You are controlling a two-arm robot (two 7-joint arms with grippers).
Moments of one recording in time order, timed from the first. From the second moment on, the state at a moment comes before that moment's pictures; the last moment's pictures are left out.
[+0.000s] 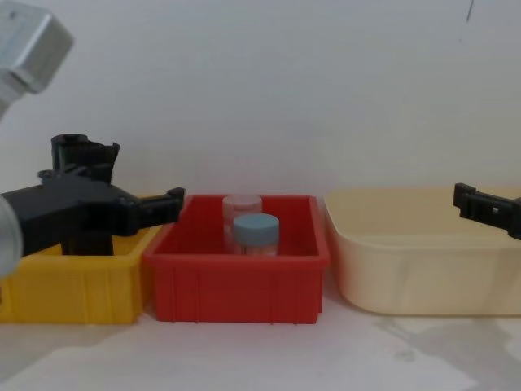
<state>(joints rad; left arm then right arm) -0.14 0.46 0.37 -1.74 -0.28 0.08 -0.07 -0.01 0.34 -0.23 -1.77 0.29 0.03 0.07</state>
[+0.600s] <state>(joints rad) -0.08 0.52 0.27 -1.80 -0.35 0.17 -0.09 -0.01 0.34 -0.23 -1.77 0.29 0.03 0.07</state>
